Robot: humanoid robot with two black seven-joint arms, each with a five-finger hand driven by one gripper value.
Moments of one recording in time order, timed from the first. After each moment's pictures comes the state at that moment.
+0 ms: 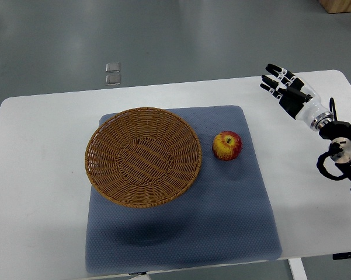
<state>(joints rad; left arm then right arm) -0.01 0.00 -0.09 -0.17 0.07 0.01 0.14 0.72 -0.34 0.61 0.58 -0.03 0.40 0.35</state>
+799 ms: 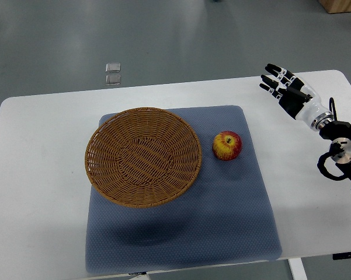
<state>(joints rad) -0.01 0.00 -0.09 -0.17 0.07 0.02 0.14 0.72 -0.34 0.61 0.58 -0.03 0.42 0.35</state>
